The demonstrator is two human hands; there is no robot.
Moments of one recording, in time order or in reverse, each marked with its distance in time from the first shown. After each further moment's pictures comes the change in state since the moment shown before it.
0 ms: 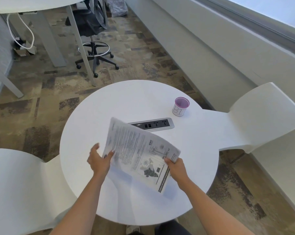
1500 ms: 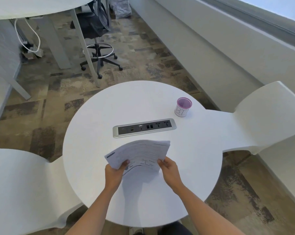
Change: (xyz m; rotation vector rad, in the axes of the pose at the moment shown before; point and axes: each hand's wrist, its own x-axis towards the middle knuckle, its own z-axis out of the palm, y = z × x) left_hand -0.054 -0.003 0.015 -0.326 -0.238 0.033; right_hand -0.006 0.005 0.020 0.069 -0.169 -0.263
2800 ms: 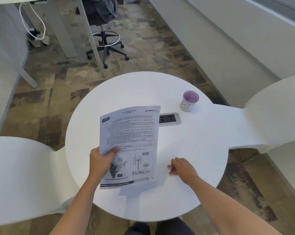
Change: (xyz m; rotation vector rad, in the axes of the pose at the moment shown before) left_hand -0.003 0.063 -0.023 0.068 0.019 0.073; right_hand 0.053 0.078 -0.070 -1.267 -0.303 -0.203
